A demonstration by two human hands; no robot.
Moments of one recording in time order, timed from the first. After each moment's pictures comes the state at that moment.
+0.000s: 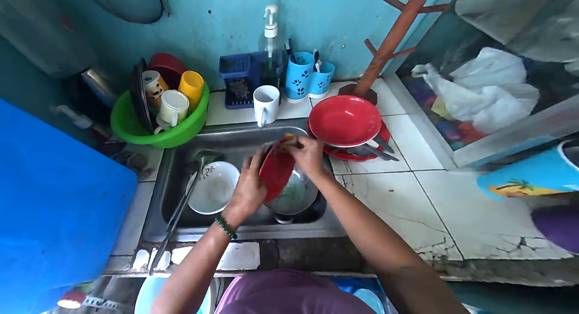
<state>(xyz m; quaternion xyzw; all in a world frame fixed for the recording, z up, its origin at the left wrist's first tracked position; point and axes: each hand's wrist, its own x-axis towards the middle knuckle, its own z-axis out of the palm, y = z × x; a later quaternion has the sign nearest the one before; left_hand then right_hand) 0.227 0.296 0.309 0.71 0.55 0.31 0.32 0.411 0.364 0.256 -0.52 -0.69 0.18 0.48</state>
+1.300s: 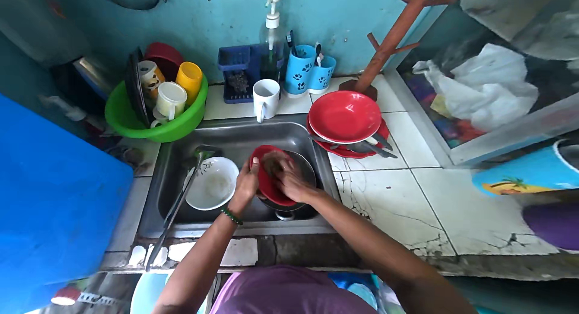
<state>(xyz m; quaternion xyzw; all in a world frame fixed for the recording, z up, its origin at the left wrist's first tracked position) 0.234 0.315 0.266 0.41 0.64 0.35 0.55 0.403 0.336 0.212 -0.48 -0.81 0.31 0.13</state>
